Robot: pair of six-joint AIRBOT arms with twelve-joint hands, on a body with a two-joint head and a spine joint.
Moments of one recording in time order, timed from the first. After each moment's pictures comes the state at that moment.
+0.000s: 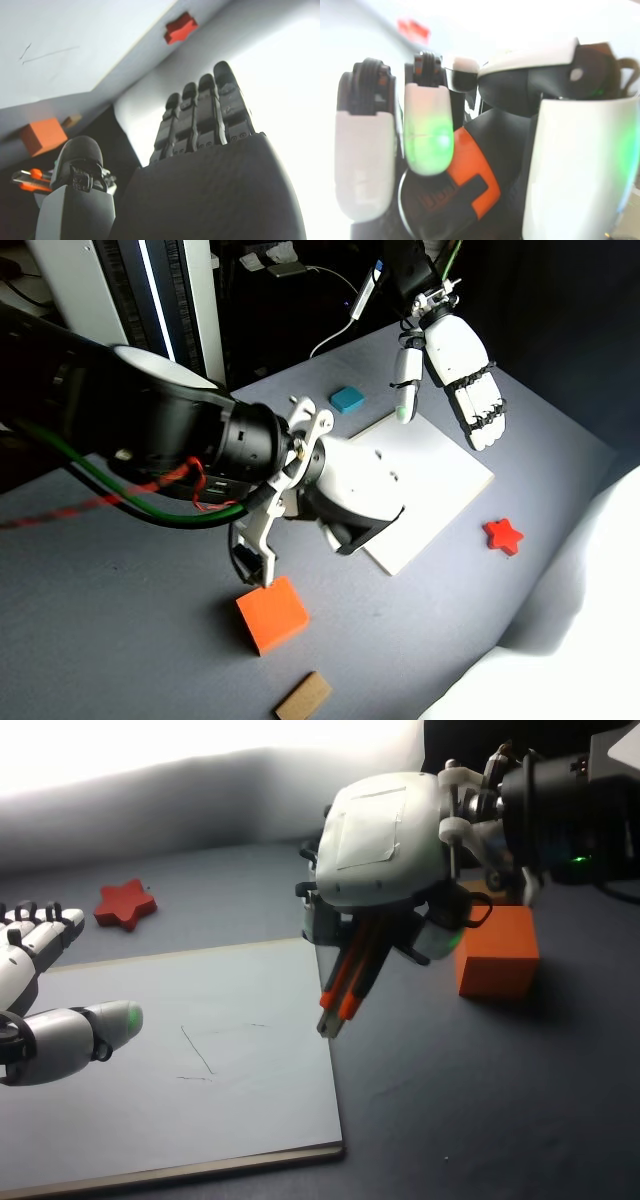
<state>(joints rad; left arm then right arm) 0.79 -0.70 0.65 -1.05 -0.89 1.62 -0.14 -1.34 1.36 -1.63 0.40 0.11</state>
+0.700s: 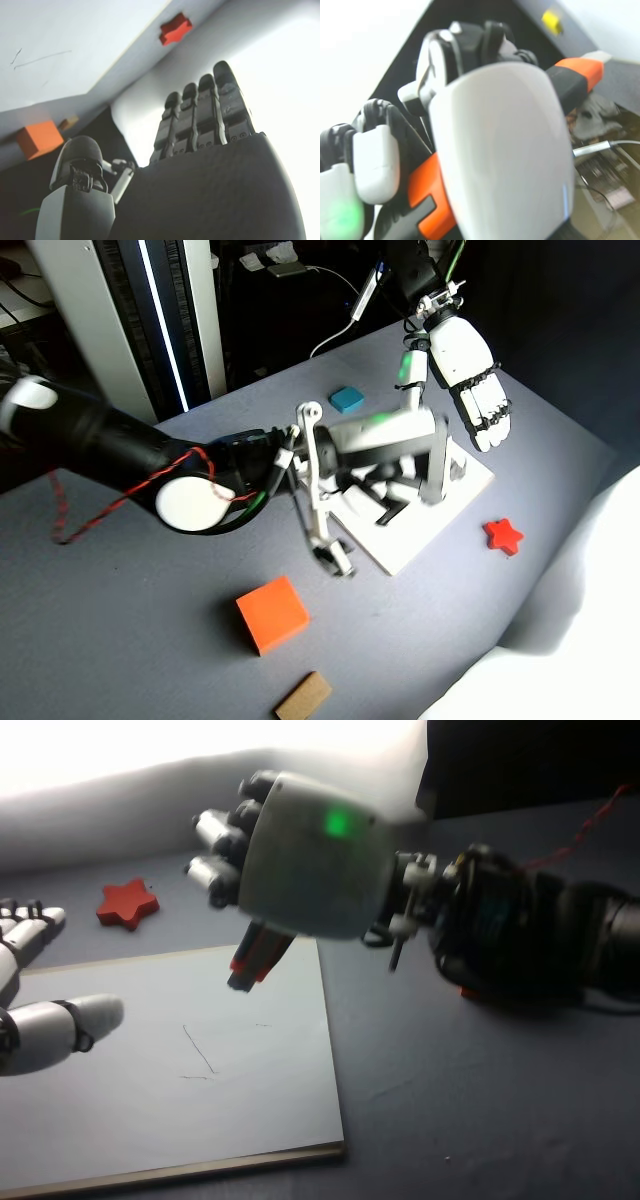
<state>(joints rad) 0.82 -0.70 0.70 -1.05 -0.88 1.59 -0.39 -1.59 1.56 -0.62 0.98 -1.57</state>
